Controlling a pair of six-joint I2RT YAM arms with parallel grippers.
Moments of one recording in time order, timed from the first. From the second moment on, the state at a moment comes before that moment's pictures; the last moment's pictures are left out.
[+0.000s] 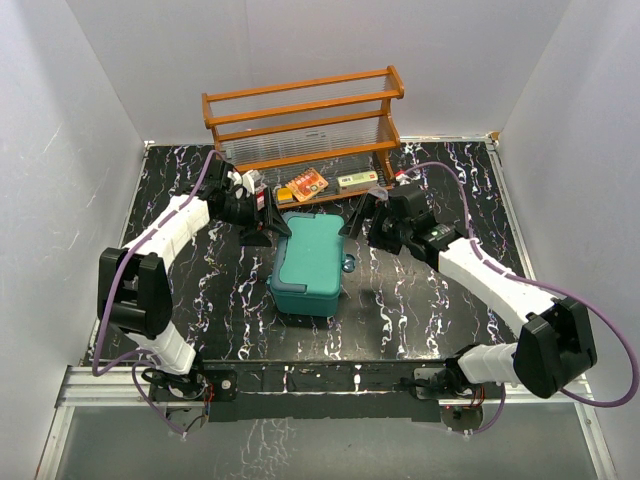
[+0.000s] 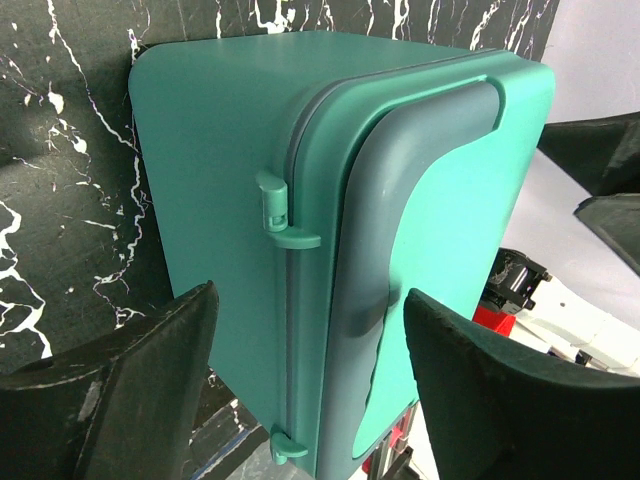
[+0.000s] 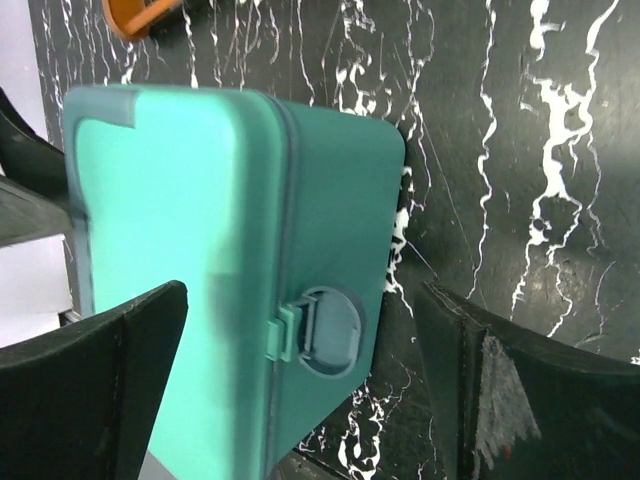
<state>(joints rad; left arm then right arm) -0.23 1.64 1.26 -0.70 0.71 -0.44 0.50 1.29 0.96 -0.33 -0.13 0.77</state>
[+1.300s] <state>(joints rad) -0.25 1.60 1.15 -0.63 0.74 -0.52 0.50 1.26 0.60 0.22 -0.38 0.99</state>
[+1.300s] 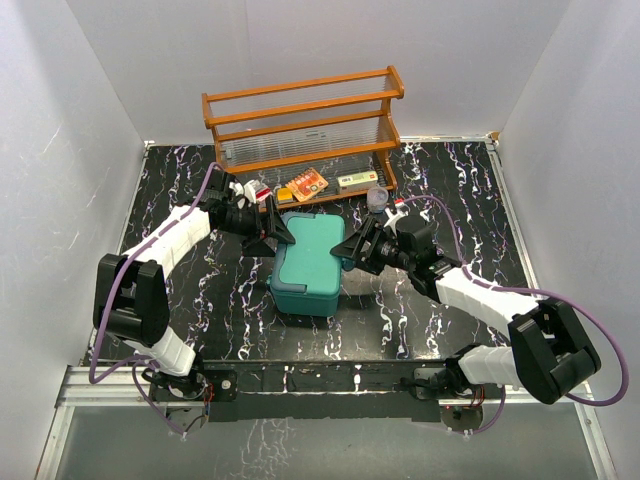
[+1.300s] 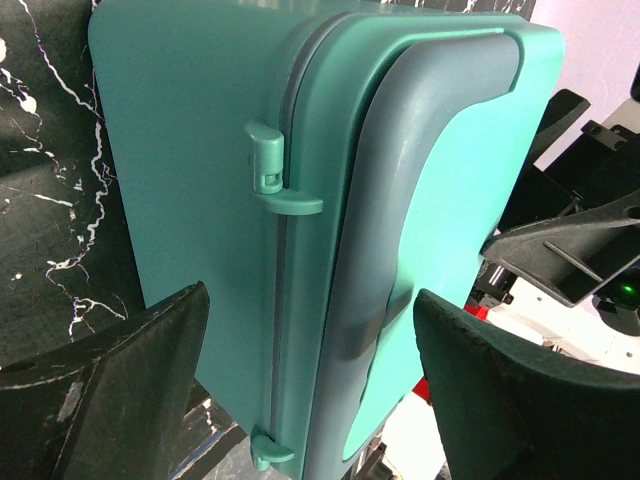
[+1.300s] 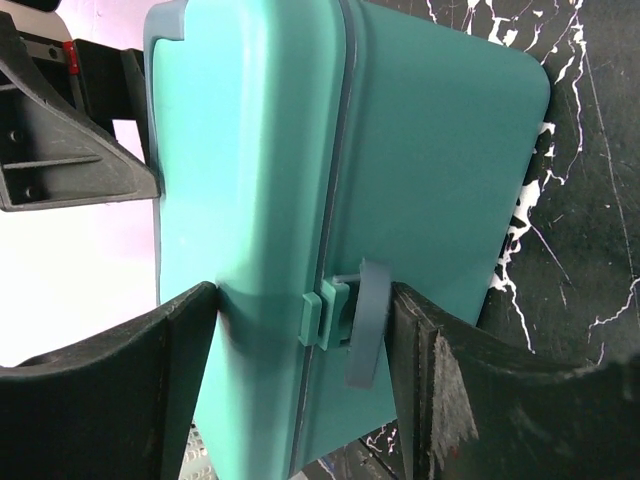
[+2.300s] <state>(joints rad) -0.25 1.60 1.15 -0.65 0.73 -0.51 0.49 1.27 0.82 -0.14 -0.35 0.92</state>
